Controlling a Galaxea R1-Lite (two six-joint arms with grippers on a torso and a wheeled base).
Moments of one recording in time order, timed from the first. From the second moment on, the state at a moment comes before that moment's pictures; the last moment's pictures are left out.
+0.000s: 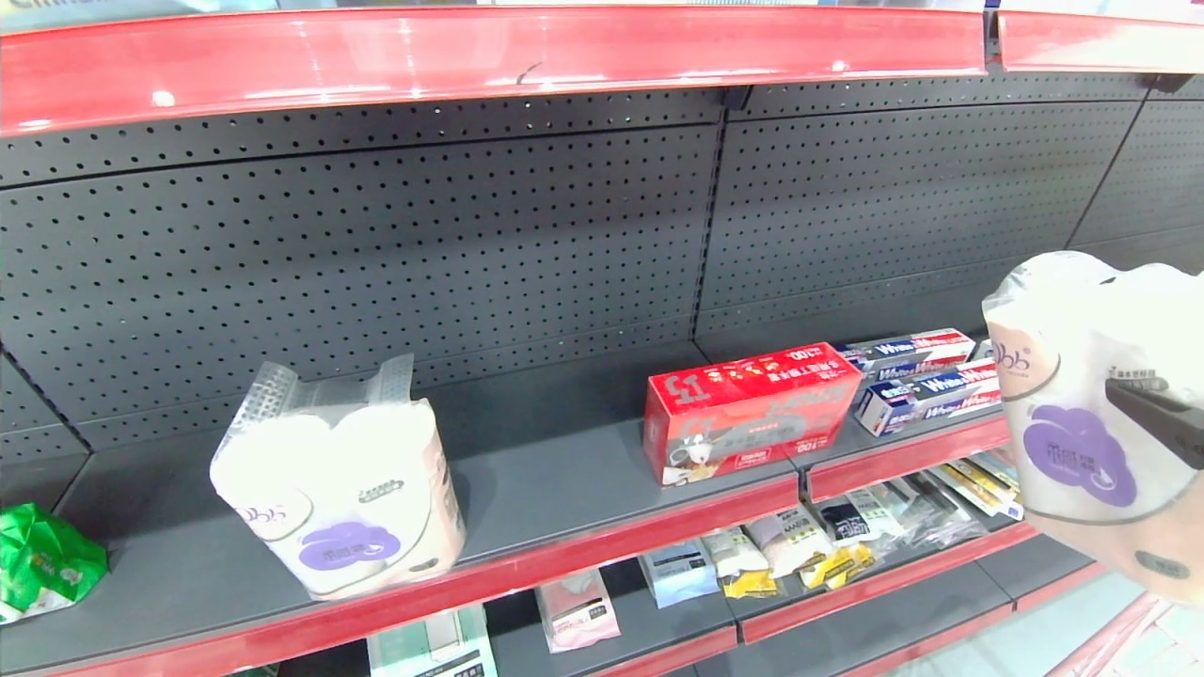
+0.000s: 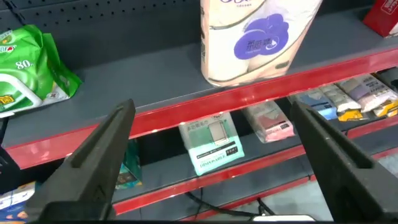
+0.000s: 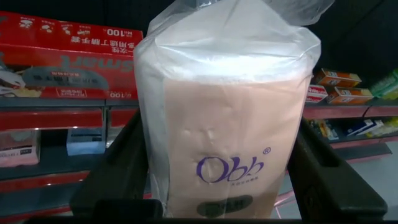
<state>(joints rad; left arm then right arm) 0.07 0.09 -0.15 0.26 -0.09 0.04 0.14 0.98 -0.61 -0.17 -0.21 -0.34</state>
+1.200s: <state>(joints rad) 0.07 0.09 -0.06 0.09 -0.15 0.05 0.16 0.95 -0.63 -0.17 -0.15 -0.39</state>
